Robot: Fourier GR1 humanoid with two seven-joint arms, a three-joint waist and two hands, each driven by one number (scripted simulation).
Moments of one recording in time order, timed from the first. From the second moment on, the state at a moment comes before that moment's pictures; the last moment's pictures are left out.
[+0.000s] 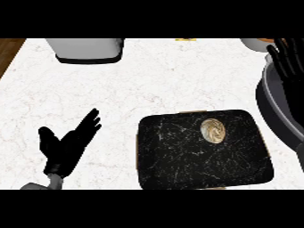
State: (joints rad) left arm -0.03 0.32 -0.33 -1.47 0.41 0.08 0.16; right arm -0.32 -0.44 0.06 -1.71 -0.40 -0.13 0.04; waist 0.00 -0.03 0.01
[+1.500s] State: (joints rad) left arm -0.12 0.31 -0.30 -1.33 0.24 0.03 0.09; right arm -0.16 -0.60 0.21 -1.83 -0.19 0.12 0.10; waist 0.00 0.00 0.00
